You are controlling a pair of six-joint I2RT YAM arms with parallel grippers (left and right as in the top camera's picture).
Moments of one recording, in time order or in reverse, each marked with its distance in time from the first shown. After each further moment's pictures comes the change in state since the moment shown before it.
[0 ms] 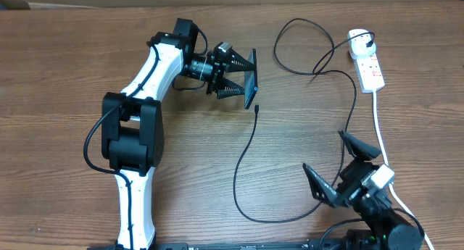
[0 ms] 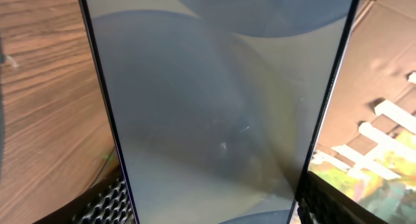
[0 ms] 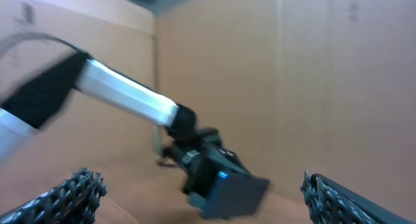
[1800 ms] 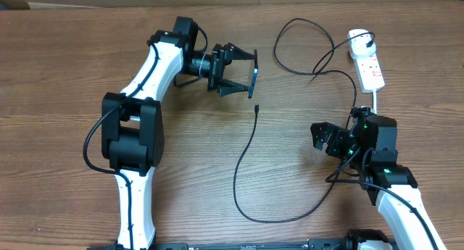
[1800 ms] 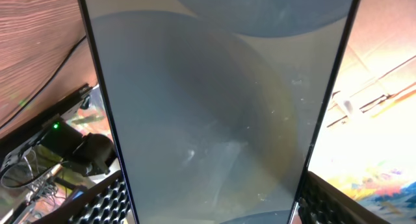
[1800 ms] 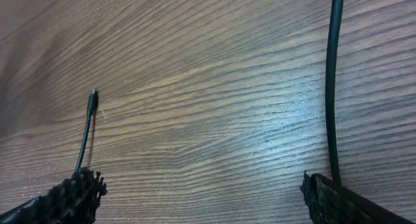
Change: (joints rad) left arm 0.000 0.002 0.035 -0.004 0.154 -0.345; right arm -0.001 1.069 0.477 -0.760 0.444 0.004
